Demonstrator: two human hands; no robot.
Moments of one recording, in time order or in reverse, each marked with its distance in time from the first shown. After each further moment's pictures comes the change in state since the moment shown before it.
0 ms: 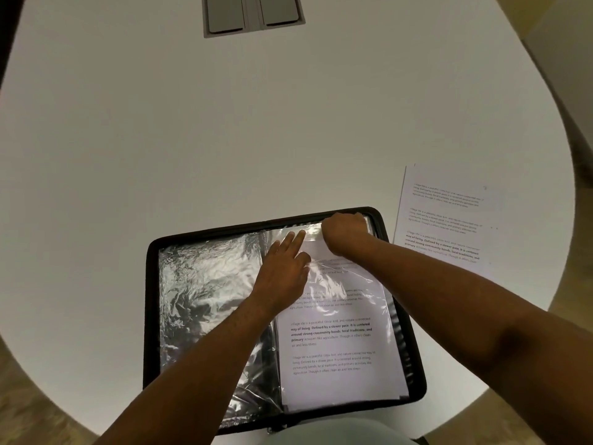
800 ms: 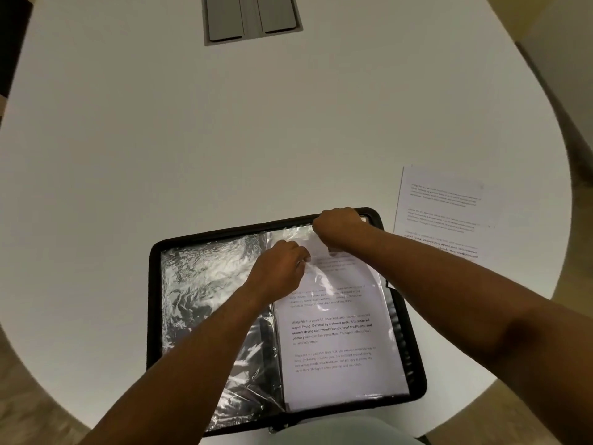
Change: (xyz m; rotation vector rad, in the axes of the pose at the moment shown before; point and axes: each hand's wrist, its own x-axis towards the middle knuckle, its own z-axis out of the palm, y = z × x) left_hand 0.005 -0.003 -0.028 -0.104 0.008 0.005; right_hand -0.005 -0.002 -0.024 -0.161 -0.019 -0.189
